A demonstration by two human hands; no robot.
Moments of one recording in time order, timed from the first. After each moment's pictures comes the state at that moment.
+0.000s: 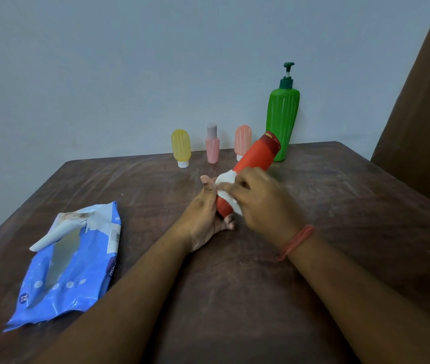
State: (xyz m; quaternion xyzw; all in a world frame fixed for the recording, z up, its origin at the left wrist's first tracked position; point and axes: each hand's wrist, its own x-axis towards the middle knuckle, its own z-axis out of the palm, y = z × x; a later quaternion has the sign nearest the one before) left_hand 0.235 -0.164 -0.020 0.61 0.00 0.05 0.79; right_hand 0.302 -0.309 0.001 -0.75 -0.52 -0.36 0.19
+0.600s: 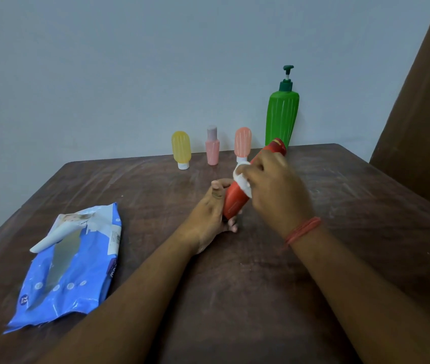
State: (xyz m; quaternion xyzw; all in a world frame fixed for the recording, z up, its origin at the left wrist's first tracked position) left_hand 0.233 -0.169 -0.024 0.69 -0.02 0.08 0.72; right_hand 0.303 -0.313 0.023 -0.81 -0.42 -0.37 0.21
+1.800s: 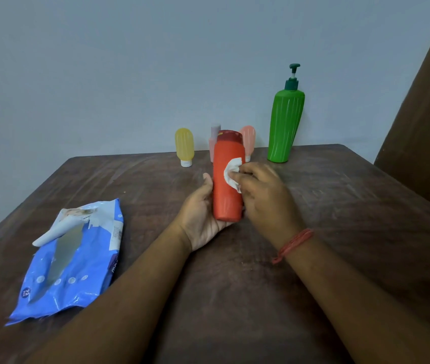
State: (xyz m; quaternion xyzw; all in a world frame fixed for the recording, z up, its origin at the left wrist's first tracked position) left_hand 0.232 -0.165 -0.008 0.43 0.08 0.04 0.90; right_hand 0.297 -0.298 -0.001 -0.76 -0.46 -0.33 0.33
